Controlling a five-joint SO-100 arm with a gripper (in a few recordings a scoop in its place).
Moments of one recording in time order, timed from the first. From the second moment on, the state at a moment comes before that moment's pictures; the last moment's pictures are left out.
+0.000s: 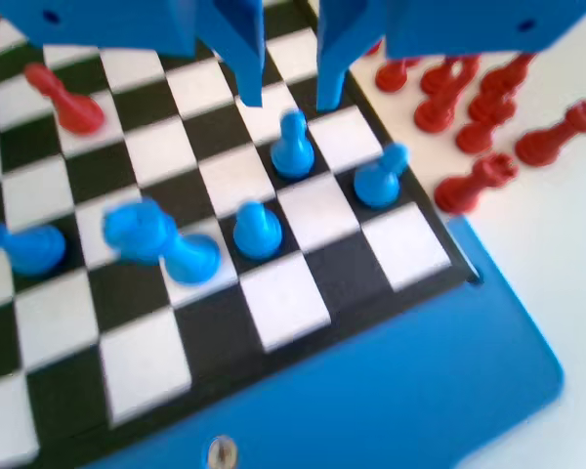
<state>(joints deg) 21.3 95.2 136.8 36.7 -87.9</state>
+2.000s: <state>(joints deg) 21.3 89.4 139.4 28.7 -90.6</state>
